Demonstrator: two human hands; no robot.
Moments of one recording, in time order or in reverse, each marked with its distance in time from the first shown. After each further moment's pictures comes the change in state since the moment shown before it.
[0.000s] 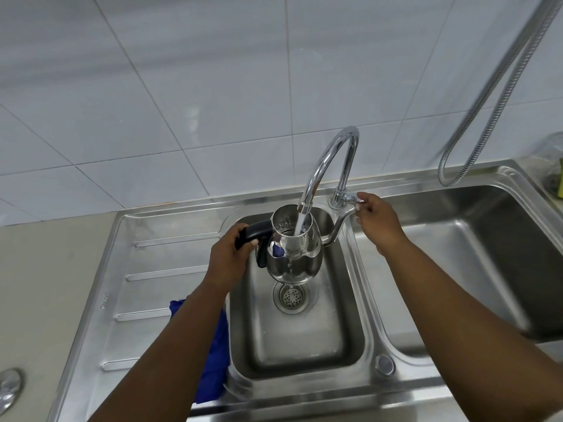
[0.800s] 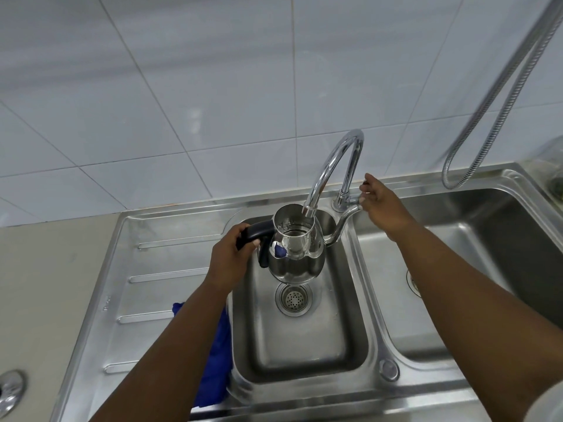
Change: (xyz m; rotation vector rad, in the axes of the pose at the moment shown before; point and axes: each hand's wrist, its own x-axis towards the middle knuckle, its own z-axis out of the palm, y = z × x) left_hand 0.008 -0.010 -0.002 0.003 0.006 0.004; right_hand 0.019 -0.023 -0.016 -0.060 -0.142 -0.095
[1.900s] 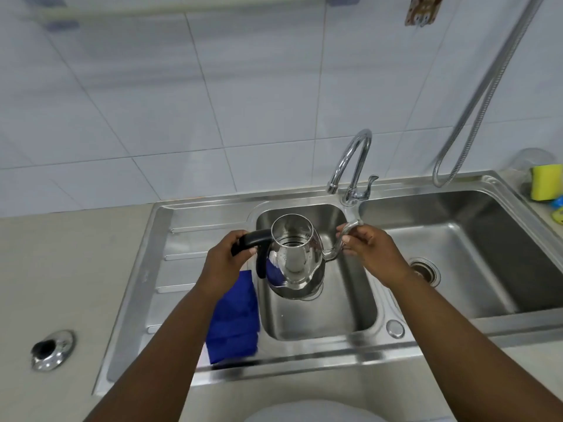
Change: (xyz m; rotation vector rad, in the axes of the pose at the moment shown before) left_hand -0.095 -0.022 -0.094 -0.127 -0.077 0.034; right_hand -0.177 -0.016 0.071 0.324 -0.102 -0.116
